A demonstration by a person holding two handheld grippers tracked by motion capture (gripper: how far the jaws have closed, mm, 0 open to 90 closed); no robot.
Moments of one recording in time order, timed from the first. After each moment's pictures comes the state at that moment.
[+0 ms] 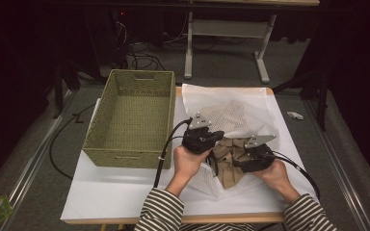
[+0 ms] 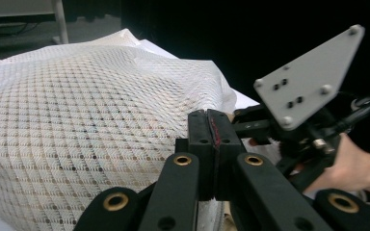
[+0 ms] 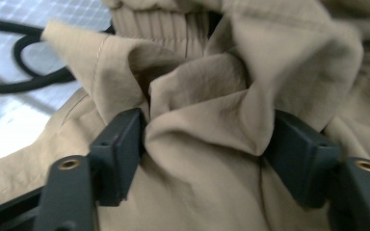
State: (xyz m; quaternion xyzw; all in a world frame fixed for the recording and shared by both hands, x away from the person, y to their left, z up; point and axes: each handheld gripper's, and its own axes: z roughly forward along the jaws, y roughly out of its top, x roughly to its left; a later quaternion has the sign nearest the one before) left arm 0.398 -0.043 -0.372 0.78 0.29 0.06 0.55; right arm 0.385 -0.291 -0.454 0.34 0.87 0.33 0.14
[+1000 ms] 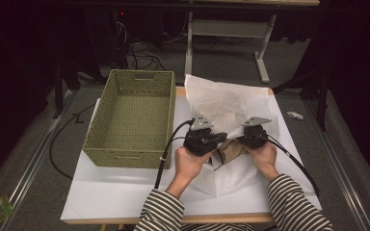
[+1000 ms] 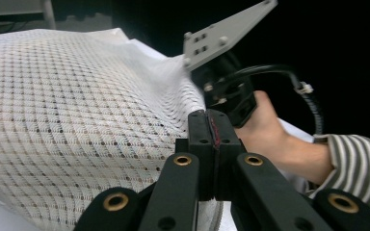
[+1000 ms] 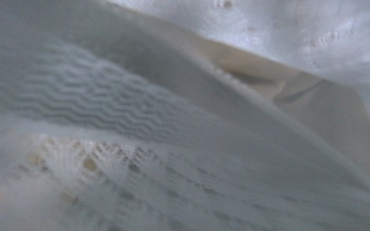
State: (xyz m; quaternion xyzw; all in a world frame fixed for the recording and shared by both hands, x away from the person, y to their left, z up) left arm 0.393 -0.044 -0.366 0.79 0.28 0.05 0.54; right arm 0.444 -0.289 -0.452 0.43 0.81 0.33 0.24
